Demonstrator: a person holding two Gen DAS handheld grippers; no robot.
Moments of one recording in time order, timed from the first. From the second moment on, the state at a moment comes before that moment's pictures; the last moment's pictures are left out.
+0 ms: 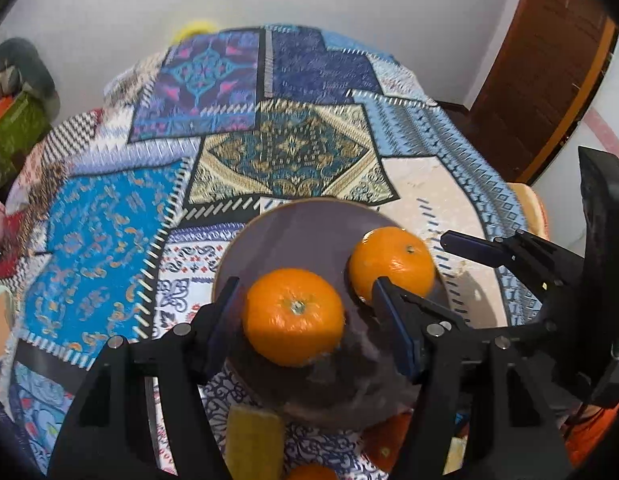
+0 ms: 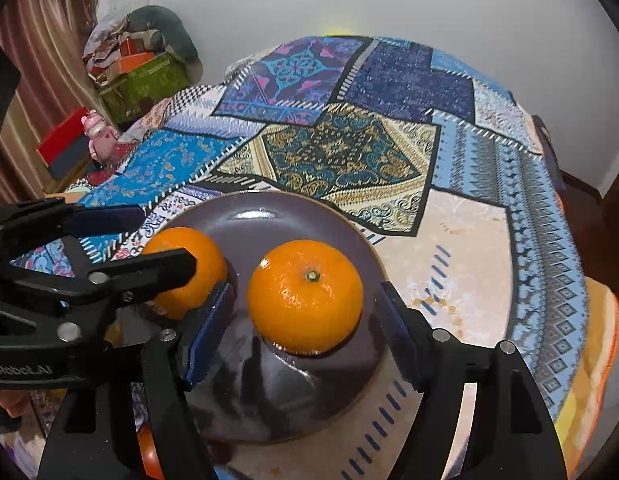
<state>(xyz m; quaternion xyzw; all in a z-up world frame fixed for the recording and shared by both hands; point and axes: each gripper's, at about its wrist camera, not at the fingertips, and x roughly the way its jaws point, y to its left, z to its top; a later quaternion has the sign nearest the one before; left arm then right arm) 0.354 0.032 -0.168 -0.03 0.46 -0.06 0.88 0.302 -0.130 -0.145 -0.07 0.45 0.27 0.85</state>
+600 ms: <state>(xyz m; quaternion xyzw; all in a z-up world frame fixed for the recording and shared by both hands) 0.250 0.025 -0.103 -0.01 0.41 -0.07 0.91 0.230 -0.181 -0.080 -0.05 0.40 0.24 0.88</state>
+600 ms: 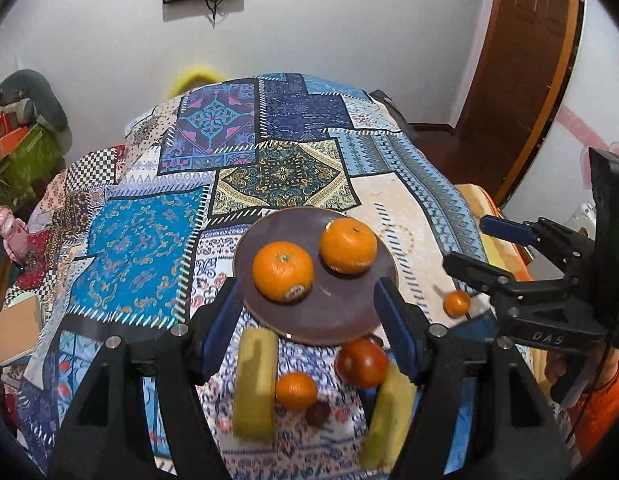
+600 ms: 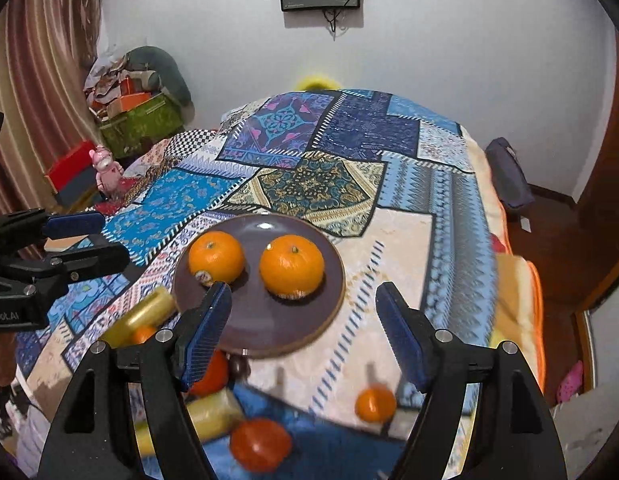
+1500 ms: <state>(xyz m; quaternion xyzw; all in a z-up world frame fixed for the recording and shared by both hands) 0.198 -0.006 -0.177 -0.02 0.48 -0.09 0.87 0.160 -0.205 -0.158 0.00 0.49 0.24 0.84</state>
